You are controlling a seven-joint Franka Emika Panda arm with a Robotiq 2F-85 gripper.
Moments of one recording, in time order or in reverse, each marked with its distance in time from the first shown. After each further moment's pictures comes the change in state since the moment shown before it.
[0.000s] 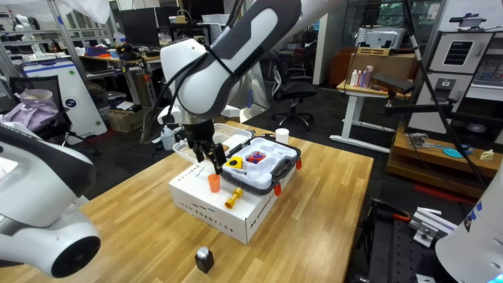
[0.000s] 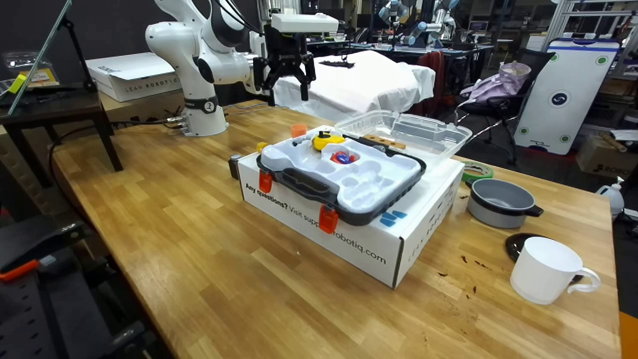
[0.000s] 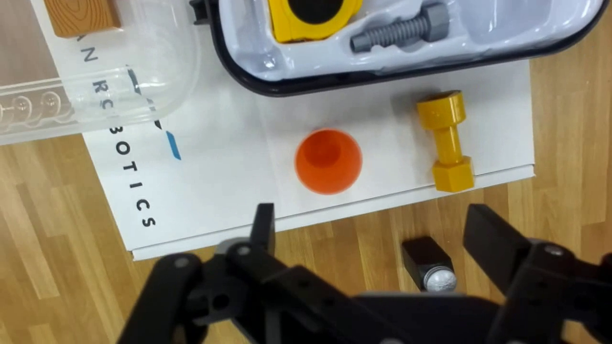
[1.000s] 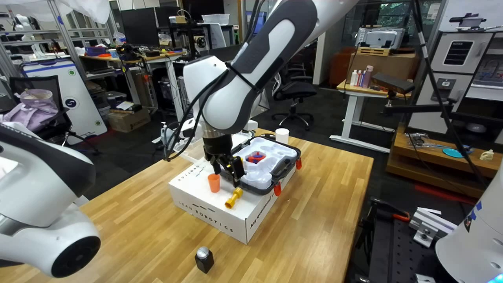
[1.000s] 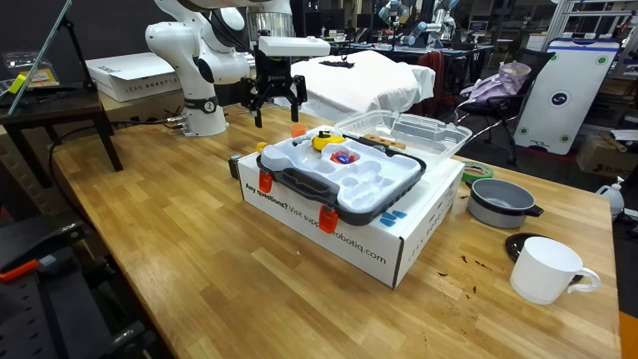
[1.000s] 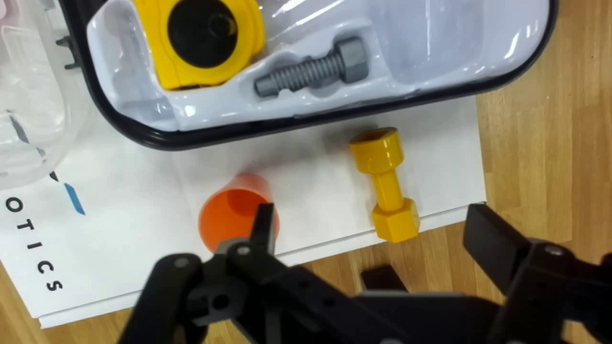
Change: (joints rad) arm -0.027 -0.051 0.002 -0.189 0.031 0.100 0.000
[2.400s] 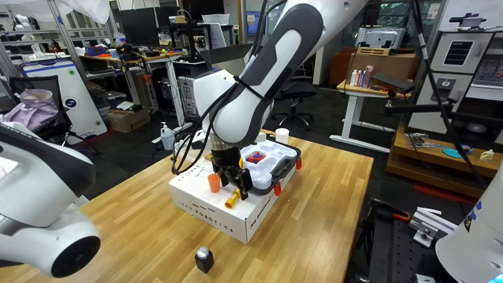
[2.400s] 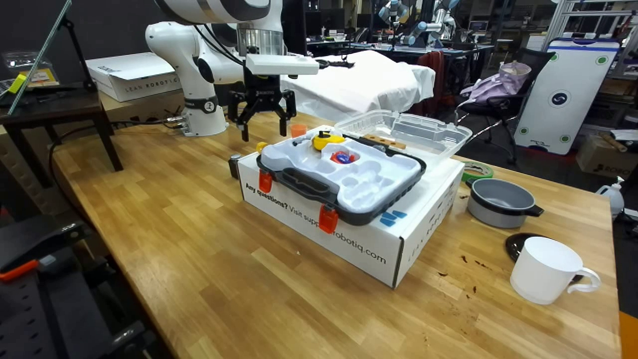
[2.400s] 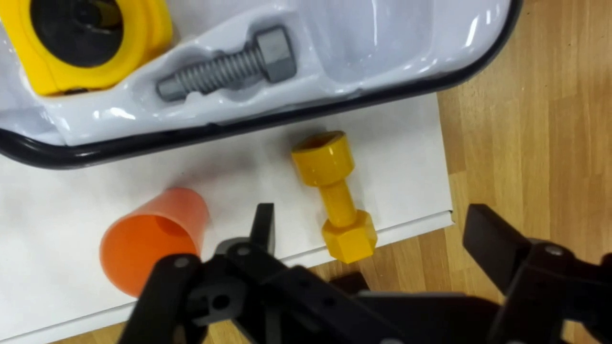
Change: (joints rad) arm -0.008 -0.005 0.016 -0.096 0.038 0.067 0.000
